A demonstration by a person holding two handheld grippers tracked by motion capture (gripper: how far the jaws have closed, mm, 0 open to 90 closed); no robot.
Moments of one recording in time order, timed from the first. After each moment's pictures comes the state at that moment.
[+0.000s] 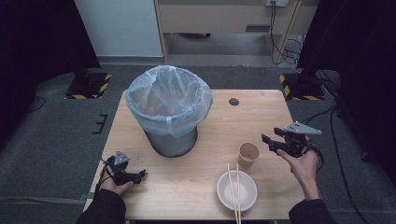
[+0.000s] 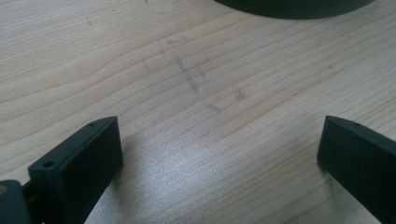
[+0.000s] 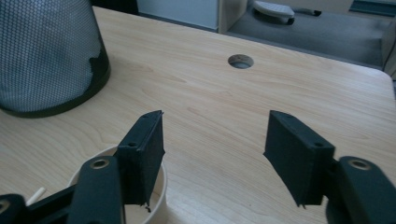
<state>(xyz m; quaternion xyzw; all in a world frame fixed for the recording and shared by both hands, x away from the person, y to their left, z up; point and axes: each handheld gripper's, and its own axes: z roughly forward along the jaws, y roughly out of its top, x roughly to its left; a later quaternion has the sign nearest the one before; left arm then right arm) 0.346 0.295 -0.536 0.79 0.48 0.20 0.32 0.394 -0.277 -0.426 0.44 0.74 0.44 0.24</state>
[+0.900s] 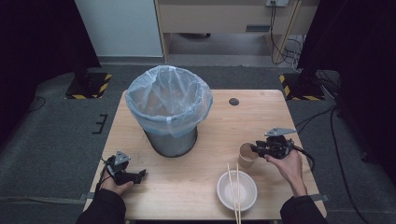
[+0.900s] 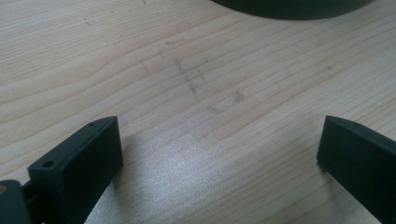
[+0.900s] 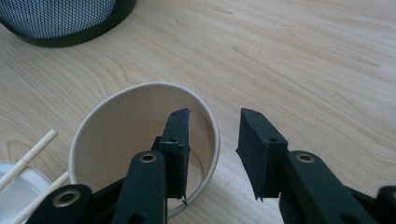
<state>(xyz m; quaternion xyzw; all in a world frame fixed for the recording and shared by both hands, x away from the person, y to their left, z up) 0.346 0.295 -0.536 0.79 0.48 0.19 0.32 0.410 -0.249 -0.466 0.42 0.81 0.37 0.15</state>
